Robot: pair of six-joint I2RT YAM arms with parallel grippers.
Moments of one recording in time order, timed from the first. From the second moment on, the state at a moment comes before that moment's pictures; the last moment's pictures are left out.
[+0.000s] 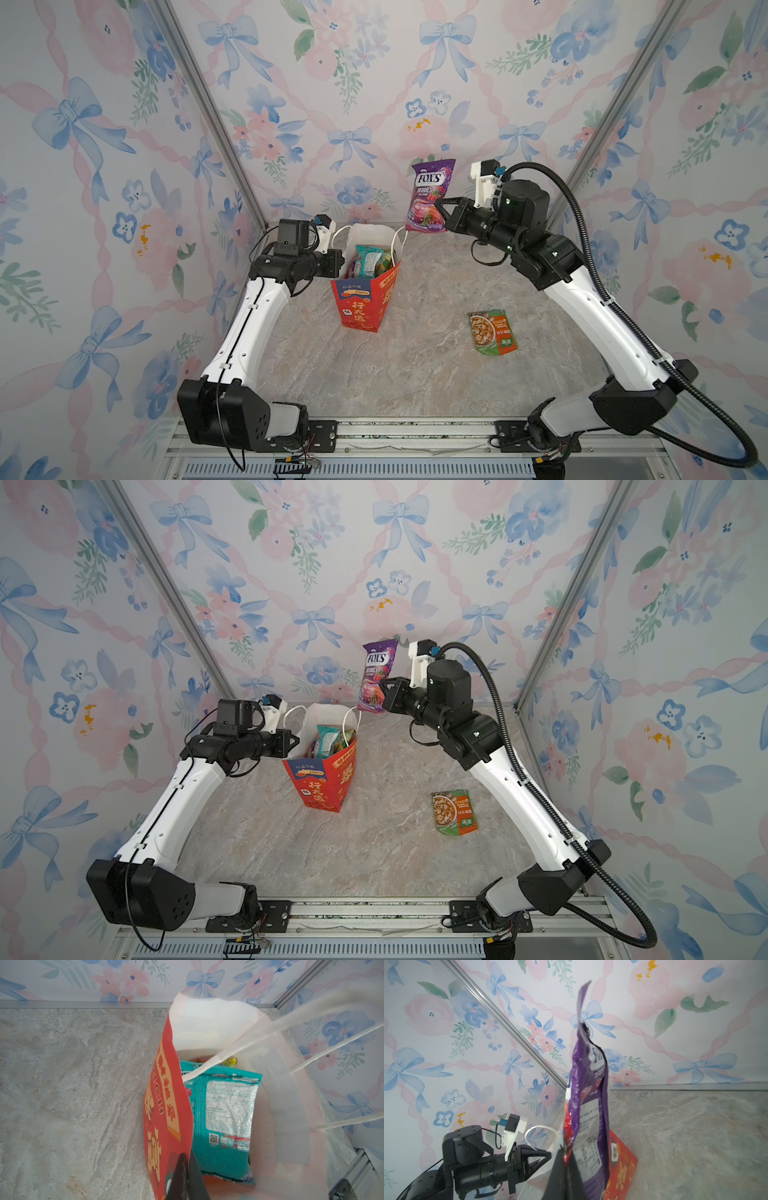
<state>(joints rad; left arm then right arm) -0.12 1.35 1.34 -0.76 0.38 -0.08 0.63 1.50 1.83 -0.48 -0.09 0.60</state>
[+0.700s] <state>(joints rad) -0.12 1.34 1.34 -0.76 0.38 -0.08 0.79 1.81 2.18 -0.56 -0.10 0.55</state>
